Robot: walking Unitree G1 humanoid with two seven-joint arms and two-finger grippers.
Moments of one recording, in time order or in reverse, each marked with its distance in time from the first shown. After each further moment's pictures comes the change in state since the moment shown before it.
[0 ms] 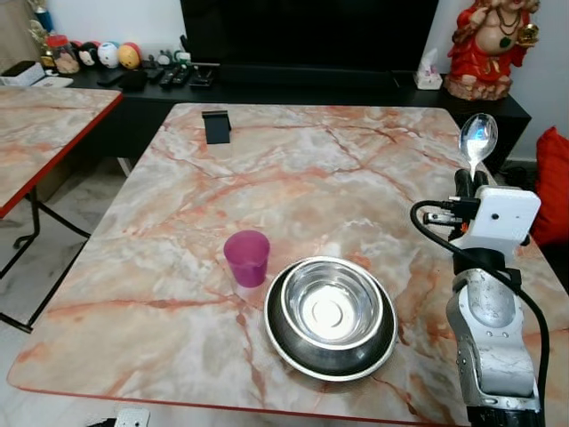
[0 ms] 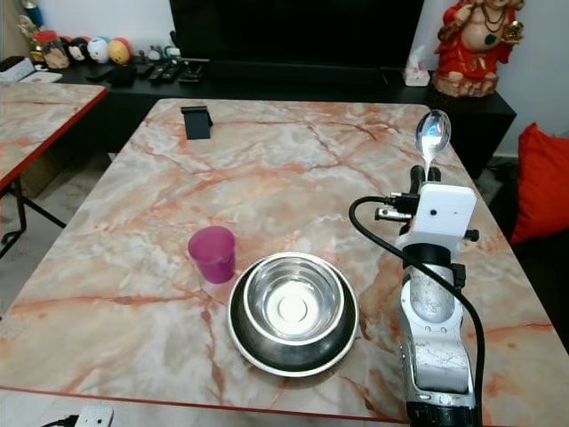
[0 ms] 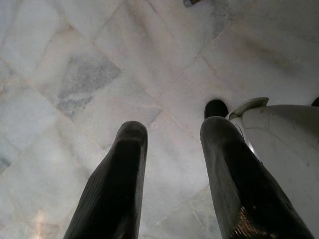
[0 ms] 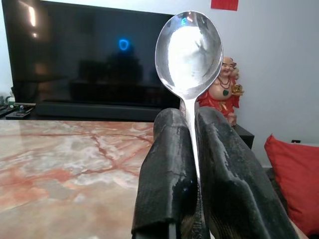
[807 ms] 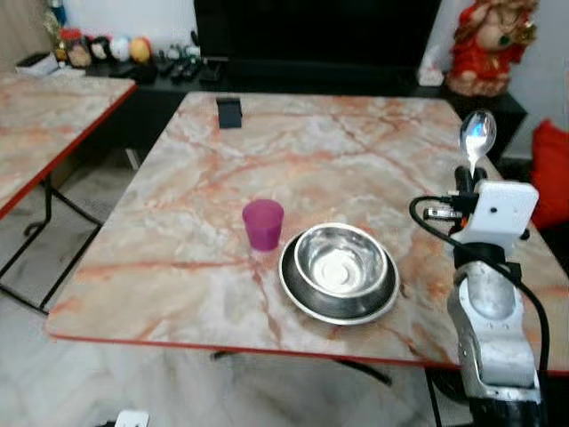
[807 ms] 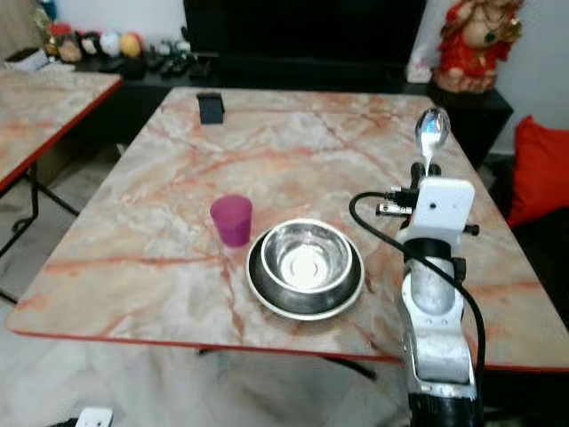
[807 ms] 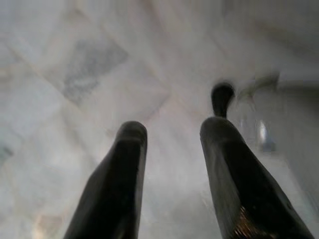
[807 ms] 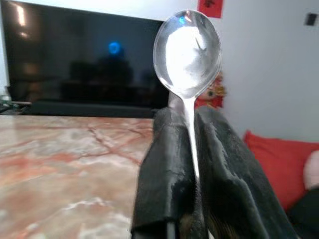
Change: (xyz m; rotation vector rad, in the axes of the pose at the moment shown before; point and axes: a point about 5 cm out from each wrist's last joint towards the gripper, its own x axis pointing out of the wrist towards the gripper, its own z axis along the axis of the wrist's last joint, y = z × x) left arm 0.002 0.005 0.013 0.010 -0.032 0.015; right arm 0.003 -0.012 -0.004 -0.025 0.024 -0.039
